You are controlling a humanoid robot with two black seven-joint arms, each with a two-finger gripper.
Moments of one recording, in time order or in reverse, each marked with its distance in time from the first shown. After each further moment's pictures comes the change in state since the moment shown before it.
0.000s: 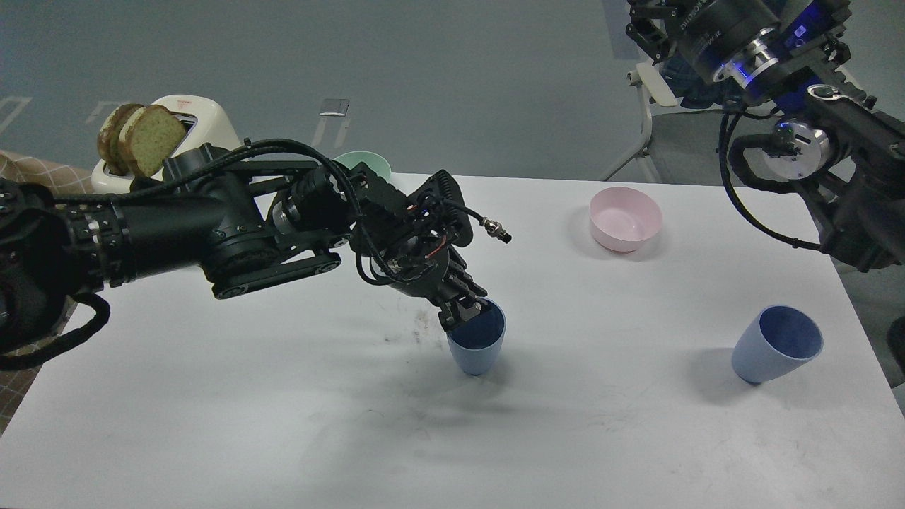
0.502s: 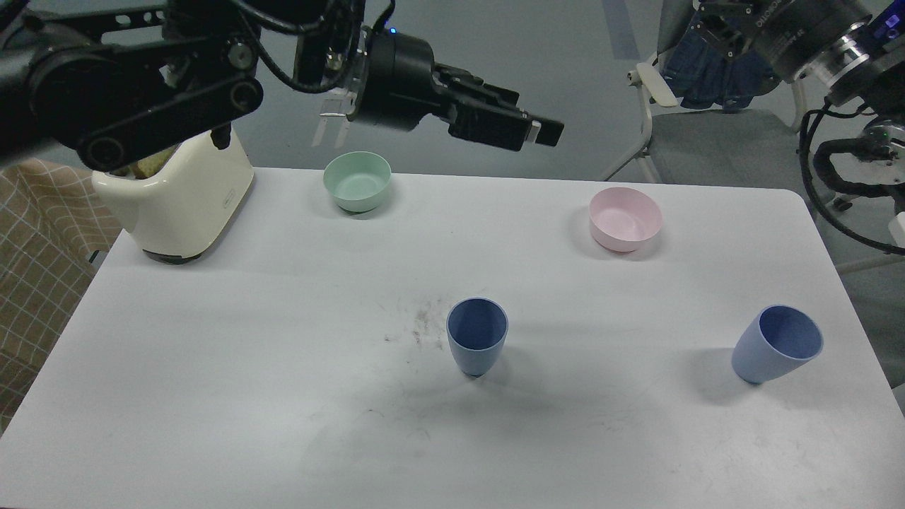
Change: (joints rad) left arm -0.237 0.250 -0.214 -0.099 -0.701 -0.004 0.000; right arm -0.011 -0.264 -0.066 0.204 -0.003 0.007 0.000
